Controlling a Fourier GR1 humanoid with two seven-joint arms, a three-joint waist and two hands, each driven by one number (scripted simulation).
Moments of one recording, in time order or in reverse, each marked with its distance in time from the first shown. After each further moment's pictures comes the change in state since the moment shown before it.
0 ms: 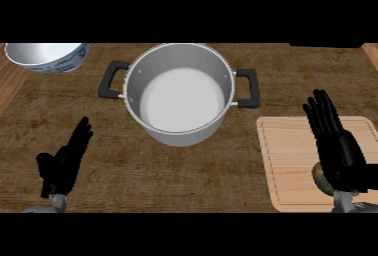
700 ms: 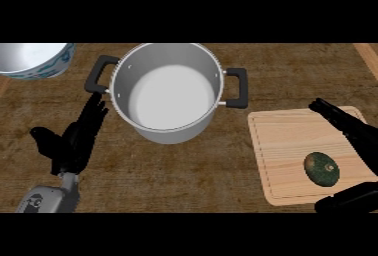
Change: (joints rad) left arm -0.118 -0.057 -0.009 -0.161 0.061 0.026 0.169; right arm -0.037 -0.305 -0.040 -0.004 0.052 0.538 -0.453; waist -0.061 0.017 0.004
